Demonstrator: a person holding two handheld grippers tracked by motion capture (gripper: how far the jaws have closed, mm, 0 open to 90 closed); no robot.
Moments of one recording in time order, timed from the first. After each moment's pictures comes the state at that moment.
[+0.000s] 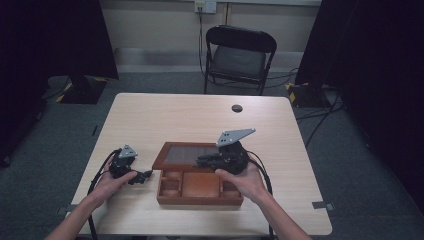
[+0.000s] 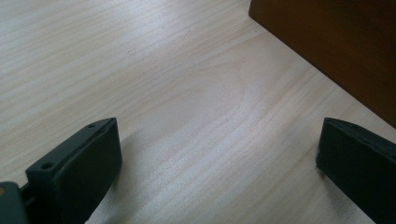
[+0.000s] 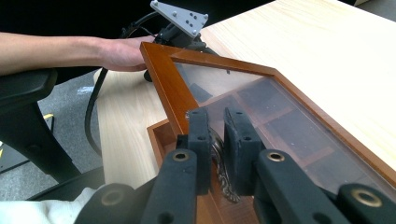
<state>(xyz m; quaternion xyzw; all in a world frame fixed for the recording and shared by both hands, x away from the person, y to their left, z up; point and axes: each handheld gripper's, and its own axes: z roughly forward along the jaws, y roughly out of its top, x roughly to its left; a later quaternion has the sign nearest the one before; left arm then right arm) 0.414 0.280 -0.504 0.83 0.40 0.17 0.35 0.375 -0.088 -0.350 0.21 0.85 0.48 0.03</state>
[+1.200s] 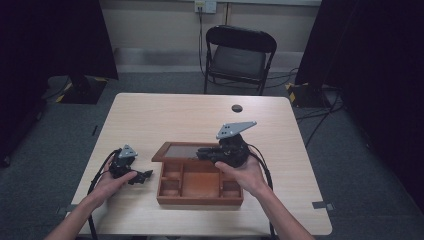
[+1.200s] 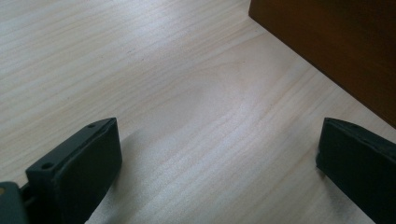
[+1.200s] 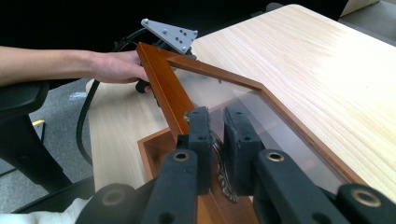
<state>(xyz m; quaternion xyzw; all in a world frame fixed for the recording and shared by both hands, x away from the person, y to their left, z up) 0.414 0.281 -0.504 0.83 0.40 0.17 0.35 0.384 -0.087 -0.336 0.21 0.85 0.49 0.04</state>
